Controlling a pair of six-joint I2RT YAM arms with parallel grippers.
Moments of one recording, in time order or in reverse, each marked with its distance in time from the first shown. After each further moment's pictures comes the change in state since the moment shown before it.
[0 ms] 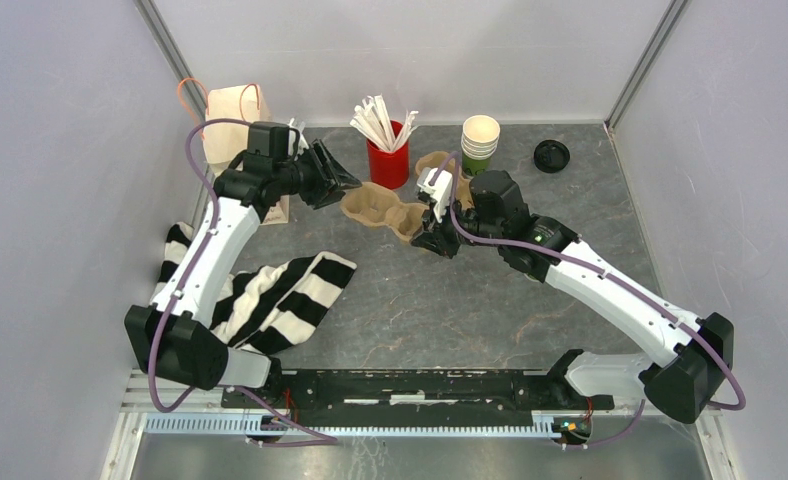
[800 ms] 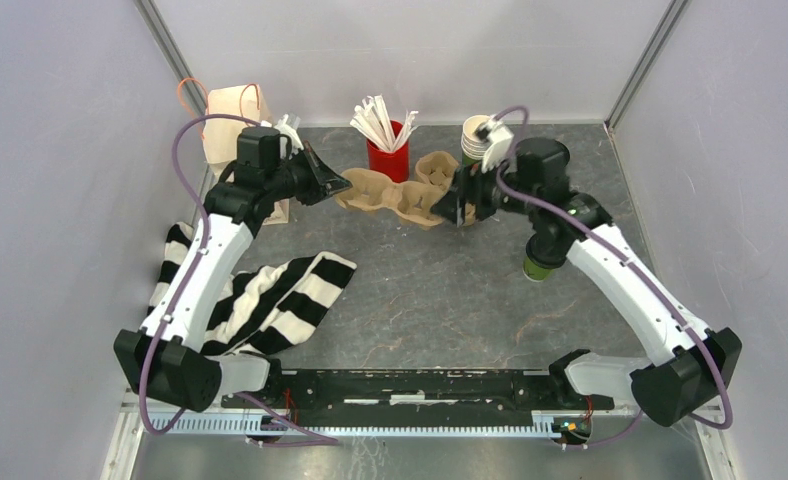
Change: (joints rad) left arm -0.004 -0.094 -0.037 0.096 -0.037 0.091; right arm -0.268 0.004 0.101 -0.086 -0.041 0.417
